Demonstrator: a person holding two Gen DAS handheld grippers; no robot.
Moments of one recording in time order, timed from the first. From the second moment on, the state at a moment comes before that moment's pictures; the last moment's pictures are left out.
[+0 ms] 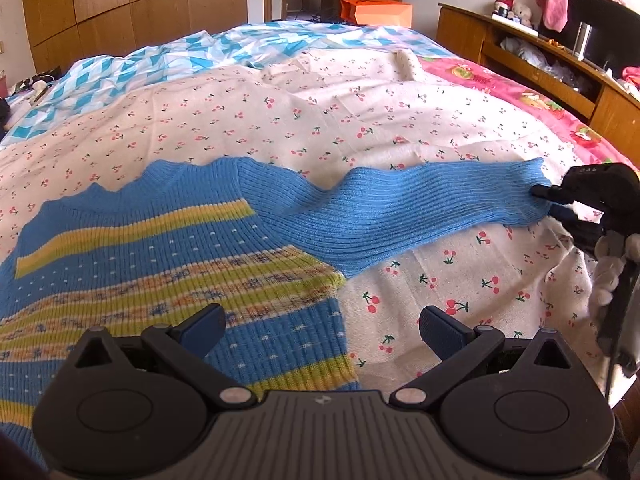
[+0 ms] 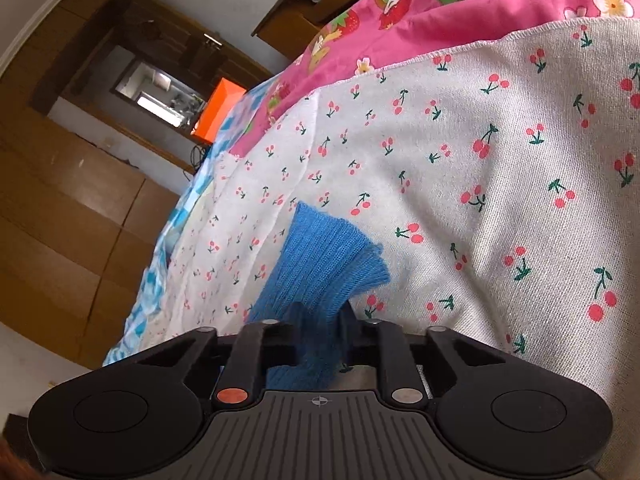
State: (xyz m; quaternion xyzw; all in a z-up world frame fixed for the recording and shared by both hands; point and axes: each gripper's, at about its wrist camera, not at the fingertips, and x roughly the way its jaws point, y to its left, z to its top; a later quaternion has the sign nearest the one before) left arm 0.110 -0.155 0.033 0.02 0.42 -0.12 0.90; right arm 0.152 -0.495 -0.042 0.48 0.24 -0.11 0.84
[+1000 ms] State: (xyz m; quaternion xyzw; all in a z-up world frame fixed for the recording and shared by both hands) left arm 0.028 0.093 0.031 -0.07 0.34 0.09 0.93; right arm 0.189 -0.028 -0.009 0.02 0.39 0.28 0.87
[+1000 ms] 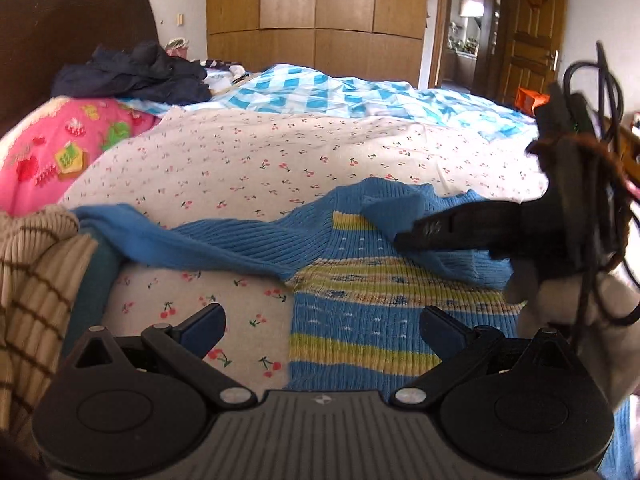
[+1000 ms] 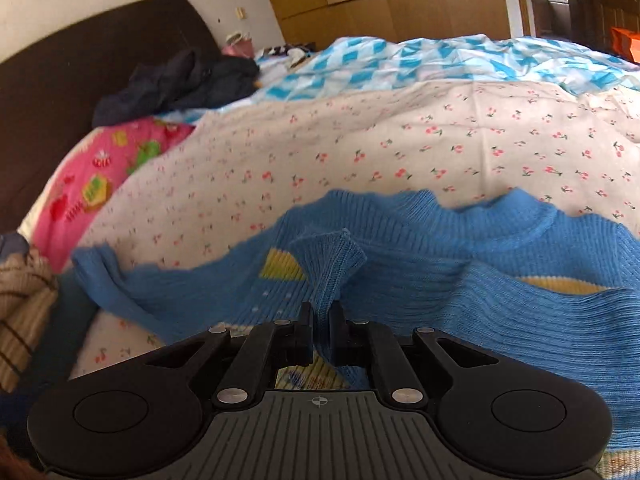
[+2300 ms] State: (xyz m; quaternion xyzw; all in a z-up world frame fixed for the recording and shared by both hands) left arm 0.111 0.220 -0.006 -0.33 0.31 0.26 0.85; right arm 0.139 -0.106 0.006 0.16 0.37 0.37 0.84
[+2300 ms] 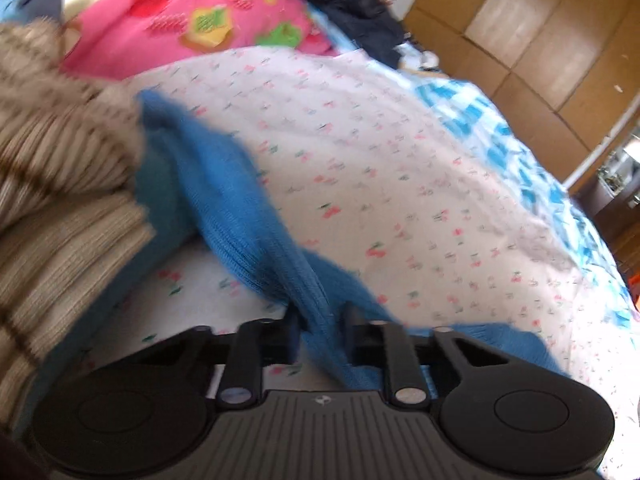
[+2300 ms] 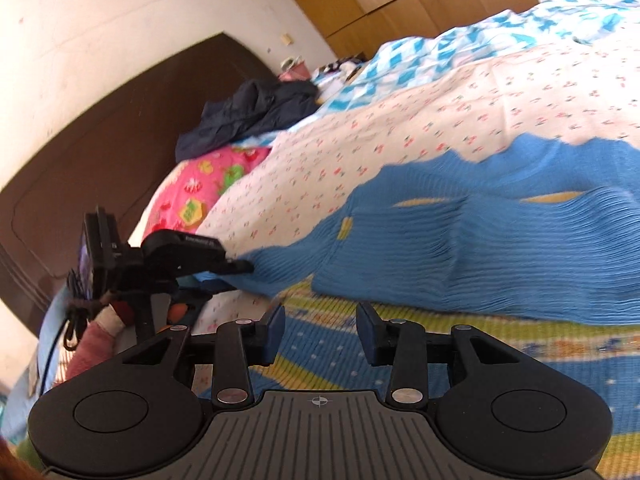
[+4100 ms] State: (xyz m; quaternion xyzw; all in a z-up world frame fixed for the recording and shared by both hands) left arm 0.116 0.088 -0.003 -0.22 0.31 -0.04 0.93; right arm 0.259 -0.014 0.150 0.08 0.32 0.38 0.86
